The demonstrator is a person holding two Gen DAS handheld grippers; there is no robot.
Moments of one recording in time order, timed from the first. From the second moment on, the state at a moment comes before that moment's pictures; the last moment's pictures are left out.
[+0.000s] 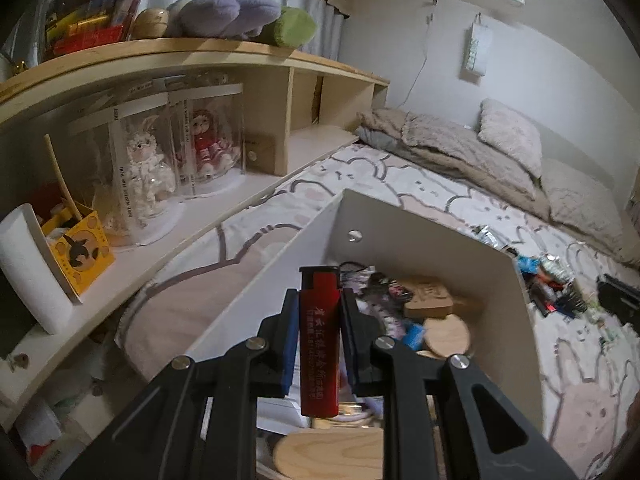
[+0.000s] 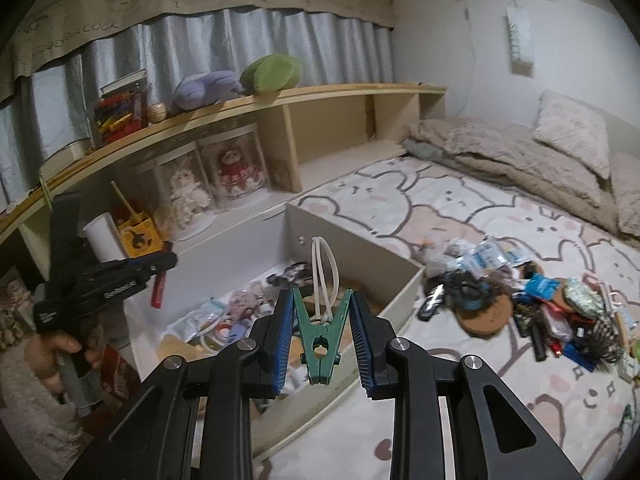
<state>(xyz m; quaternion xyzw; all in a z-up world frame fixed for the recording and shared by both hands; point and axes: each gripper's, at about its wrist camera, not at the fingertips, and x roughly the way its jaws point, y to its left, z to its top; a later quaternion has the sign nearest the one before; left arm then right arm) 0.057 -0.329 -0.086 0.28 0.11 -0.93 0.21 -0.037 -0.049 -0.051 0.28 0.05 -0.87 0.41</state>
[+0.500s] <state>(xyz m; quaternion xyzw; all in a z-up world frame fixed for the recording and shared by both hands) 0.057 -0.343 -0.108 0.33 0.07 -0.92 0.21 -0.058 -0.089 -0.068 0.36 0.02 -0.80 0.48</state>
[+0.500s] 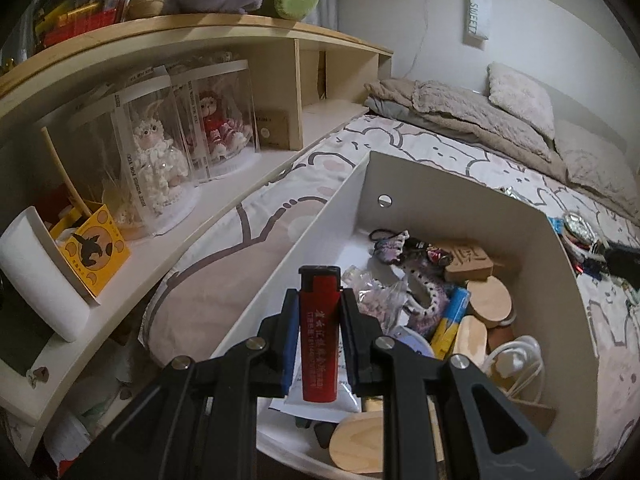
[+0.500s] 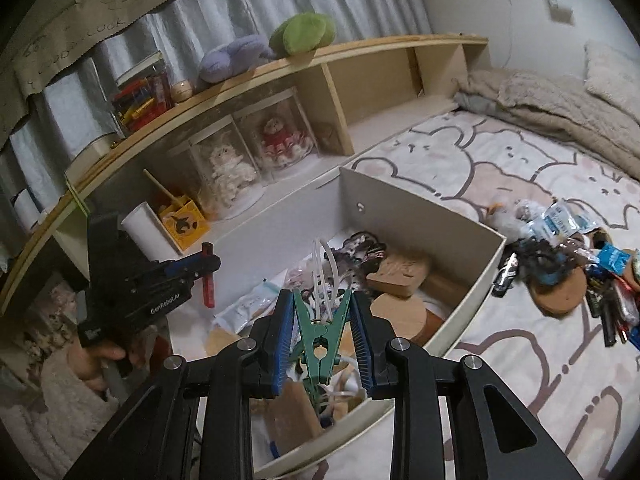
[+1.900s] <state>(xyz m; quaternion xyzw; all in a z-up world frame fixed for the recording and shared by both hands) 0.061 -0.338 -0.112 0.33 0.08 -0.92 0.21 -0.099 -0.121 -0.107 0.48 0.10 -0.75 0.44</state>
